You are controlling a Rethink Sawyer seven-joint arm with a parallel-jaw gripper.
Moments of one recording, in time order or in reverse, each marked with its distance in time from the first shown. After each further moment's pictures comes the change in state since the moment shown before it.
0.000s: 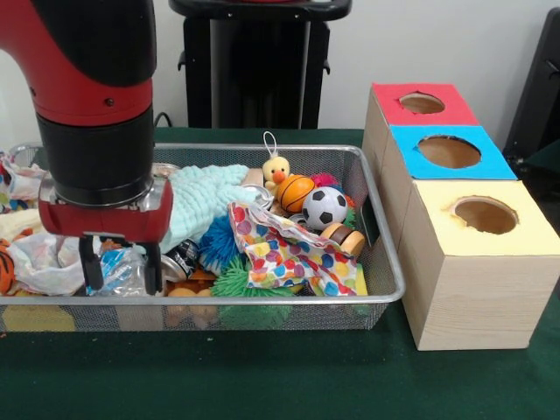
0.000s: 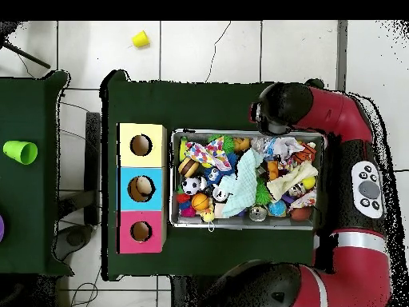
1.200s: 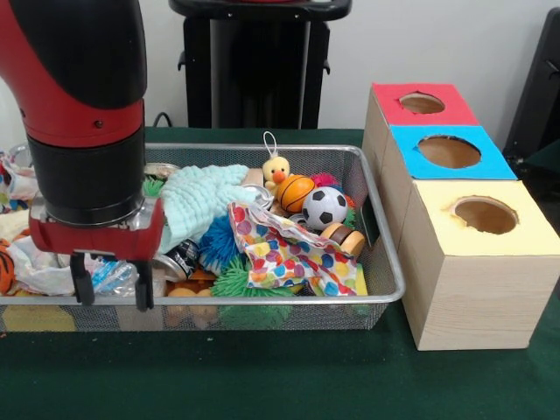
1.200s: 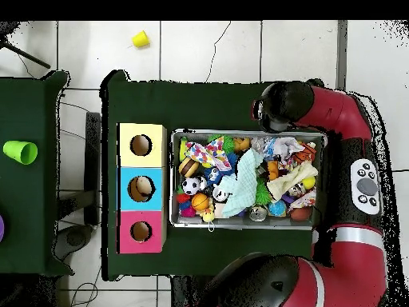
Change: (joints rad) arm 0.000 0.038 0.000 -0.053 -0.004 0.001 0.000
